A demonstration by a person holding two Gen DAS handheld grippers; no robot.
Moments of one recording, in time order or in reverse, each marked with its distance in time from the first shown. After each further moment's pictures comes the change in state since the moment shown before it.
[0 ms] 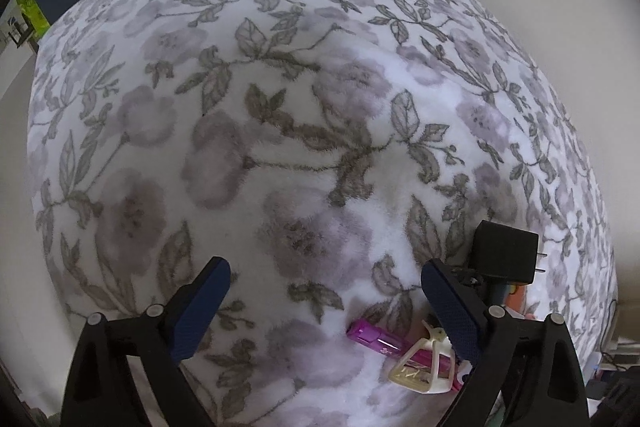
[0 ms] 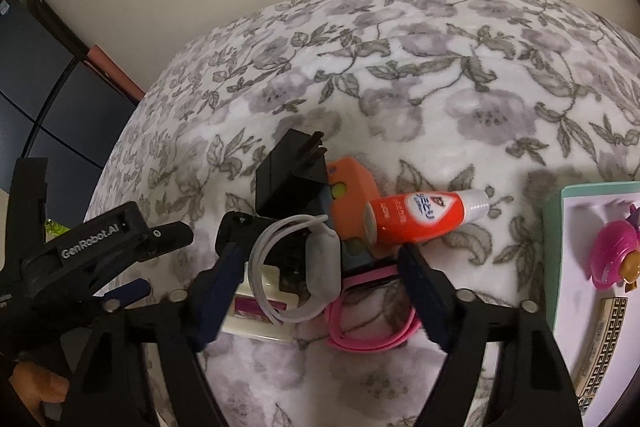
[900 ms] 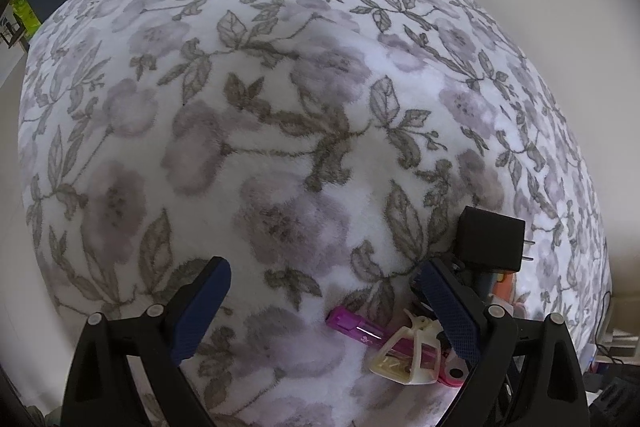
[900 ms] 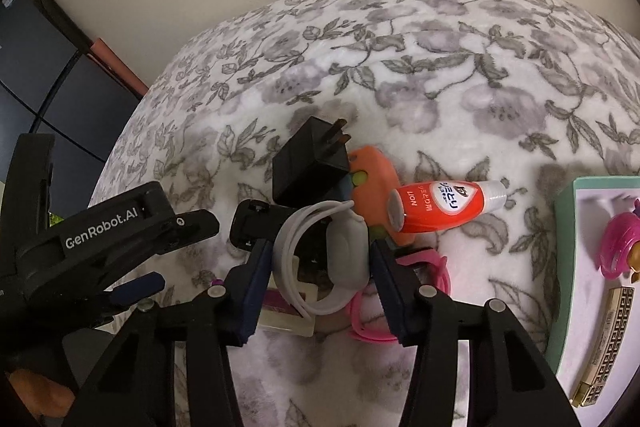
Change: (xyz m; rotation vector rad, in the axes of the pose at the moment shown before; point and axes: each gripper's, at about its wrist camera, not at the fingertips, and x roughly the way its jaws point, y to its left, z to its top) left arm 0.000 -0.012 -0.005 0.035 0.024 -0.028; right arm 0.001 0.010 -0.006 -0.020 0.010 0.014
